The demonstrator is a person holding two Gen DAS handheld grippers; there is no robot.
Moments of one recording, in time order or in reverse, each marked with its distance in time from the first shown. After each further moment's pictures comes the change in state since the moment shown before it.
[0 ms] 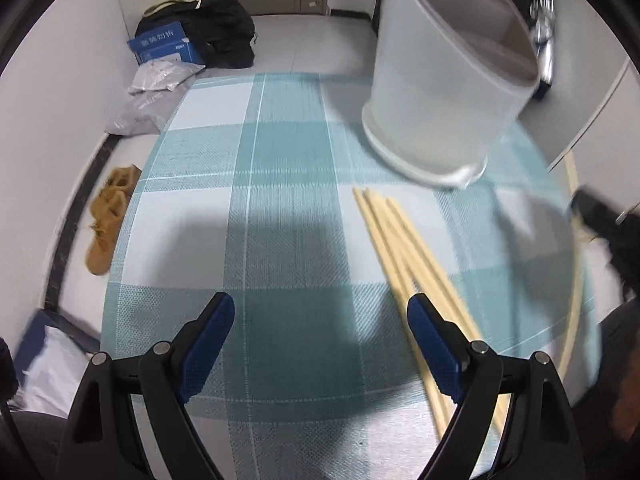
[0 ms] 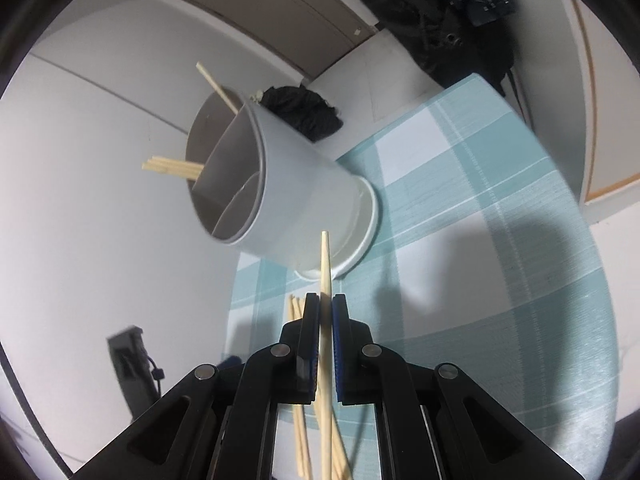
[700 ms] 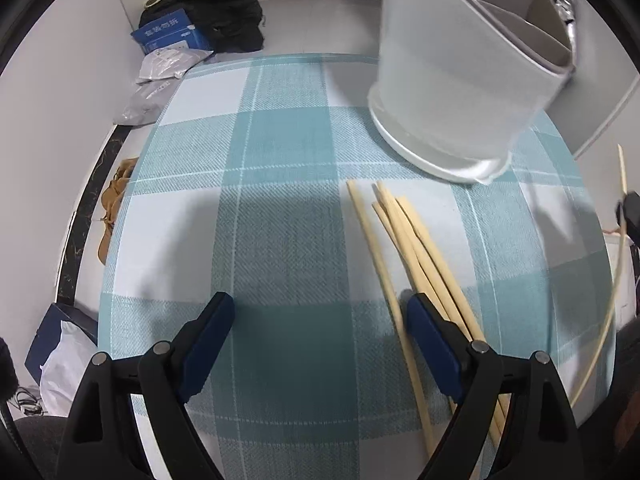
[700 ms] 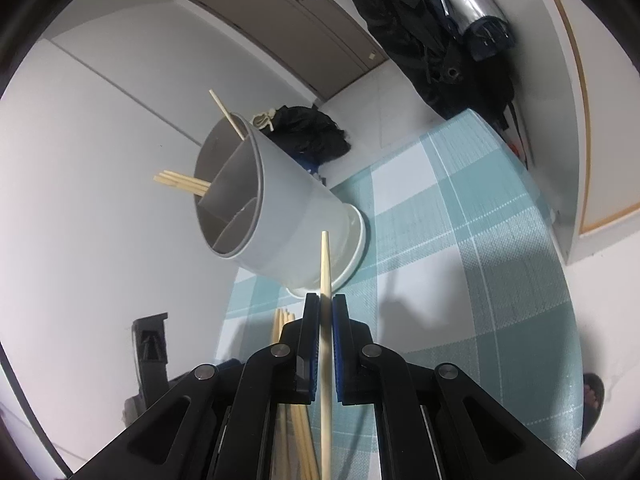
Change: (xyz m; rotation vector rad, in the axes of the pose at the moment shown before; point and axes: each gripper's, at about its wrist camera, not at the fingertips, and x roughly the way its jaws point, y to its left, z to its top) left arm 0.016 -0.009 0.012 -0.016 0.069 0.061; right arm -0.007 -0.005 0.000 -0.075 -0.082 0.009
